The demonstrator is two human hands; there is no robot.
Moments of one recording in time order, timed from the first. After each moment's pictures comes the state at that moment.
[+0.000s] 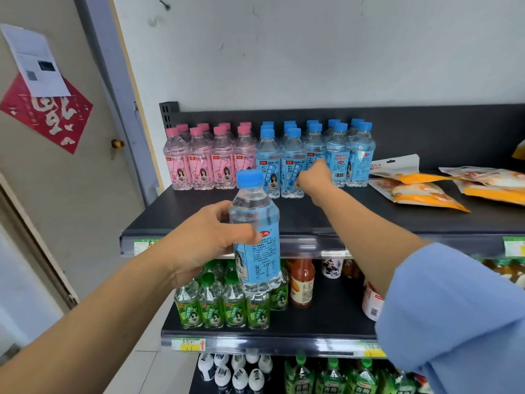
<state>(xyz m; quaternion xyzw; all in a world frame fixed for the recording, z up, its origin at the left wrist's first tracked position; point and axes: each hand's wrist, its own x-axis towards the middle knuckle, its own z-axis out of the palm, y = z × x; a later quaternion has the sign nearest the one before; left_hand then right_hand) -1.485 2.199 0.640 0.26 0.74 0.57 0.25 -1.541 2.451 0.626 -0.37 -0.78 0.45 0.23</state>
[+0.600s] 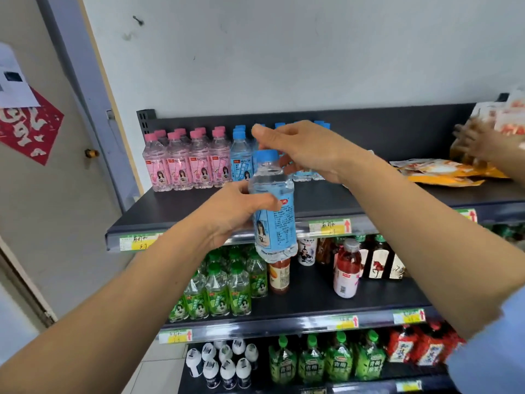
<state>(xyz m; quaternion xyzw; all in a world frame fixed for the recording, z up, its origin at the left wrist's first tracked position) -1.443 2.246 0.655 0.33 0.69 0.58 0.28 -1.373 2.374 0.717 -0.10 -0.89 0.41 0.19</state>
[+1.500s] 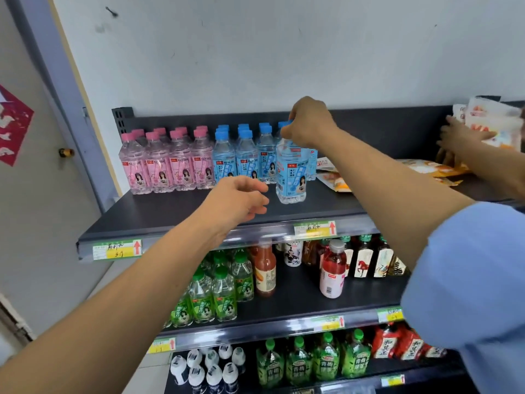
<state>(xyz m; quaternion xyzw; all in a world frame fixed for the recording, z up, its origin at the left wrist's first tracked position) -1.447 2.272 0.654 0.32 0.73 0.57 0.20 -1.421 2.447 0.736 -0.27 -0.91 0.15 0.29</state>
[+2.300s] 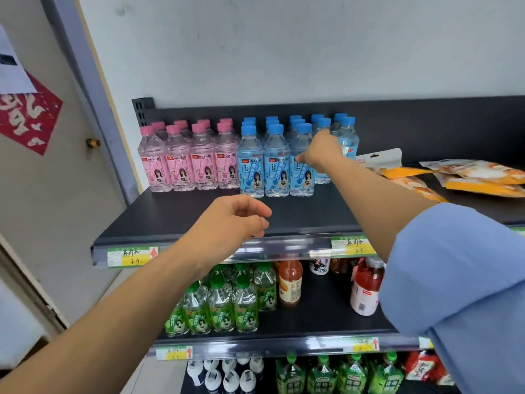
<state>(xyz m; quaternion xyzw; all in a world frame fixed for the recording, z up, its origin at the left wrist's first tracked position) -1.488 2.243 0.637 0.32 0.78 0.51 0.17 -1.537 2.505 0.664 -0.36 -0.87 0.24 0.23</state>
